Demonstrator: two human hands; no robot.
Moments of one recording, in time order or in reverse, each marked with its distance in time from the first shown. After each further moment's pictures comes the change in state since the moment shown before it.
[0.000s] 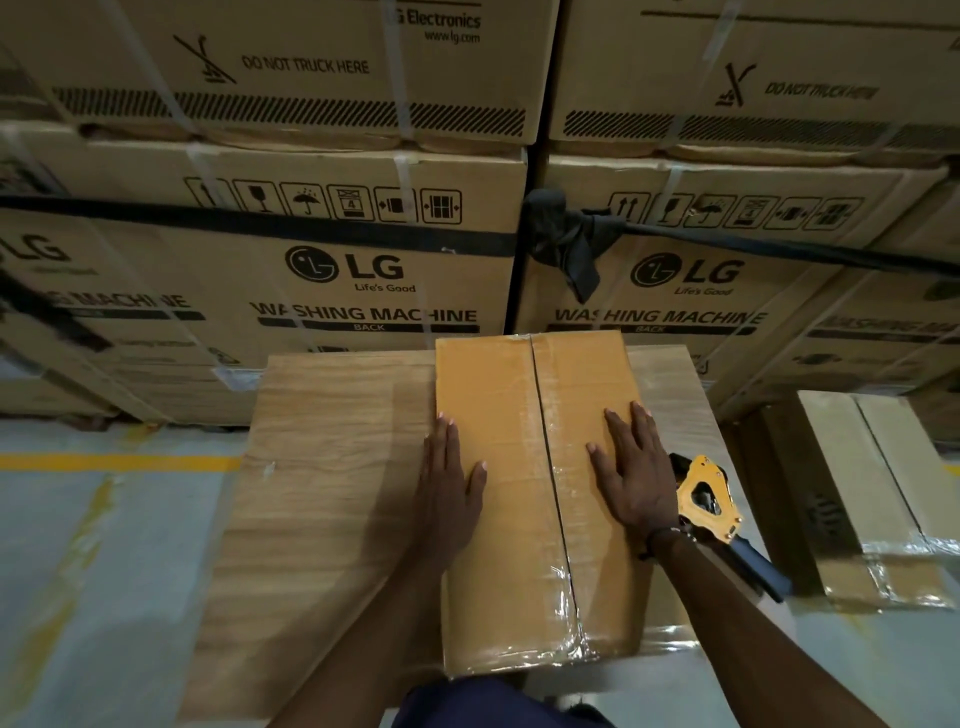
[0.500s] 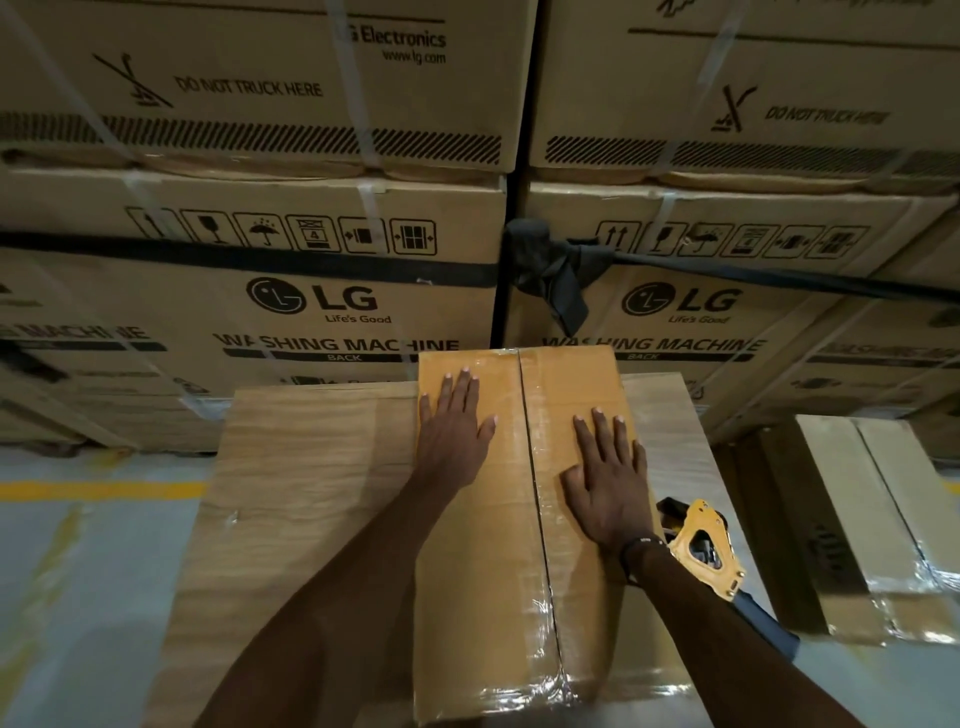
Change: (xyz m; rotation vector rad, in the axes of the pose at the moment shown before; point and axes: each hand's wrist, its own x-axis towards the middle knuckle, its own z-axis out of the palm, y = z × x) left_hand 0.156 0.040 0.009 0.432 -0.159 0.135; right_hand 0.062 -0.004 0.016 -0.166 -0.102 -0.126
